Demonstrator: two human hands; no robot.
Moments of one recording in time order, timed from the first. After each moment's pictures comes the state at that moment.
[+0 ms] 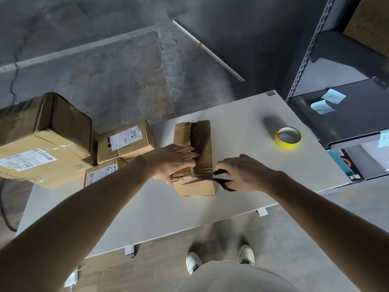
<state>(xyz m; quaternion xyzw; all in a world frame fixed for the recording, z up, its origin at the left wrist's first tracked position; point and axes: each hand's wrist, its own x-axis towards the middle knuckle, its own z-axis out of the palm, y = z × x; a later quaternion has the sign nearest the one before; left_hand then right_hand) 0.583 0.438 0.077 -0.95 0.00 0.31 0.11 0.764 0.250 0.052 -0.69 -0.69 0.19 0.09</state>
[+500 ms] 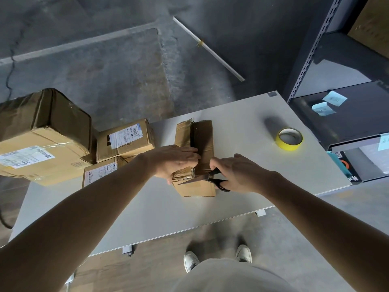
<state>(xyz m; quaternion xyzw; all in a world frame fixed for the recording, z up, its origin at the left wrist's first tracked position) 0.586 0.445 0.074 -0.96 0.03 0.27 0.07 0.754 0.262 0.050 -0.66 -0.73 0.15 0.05</state>
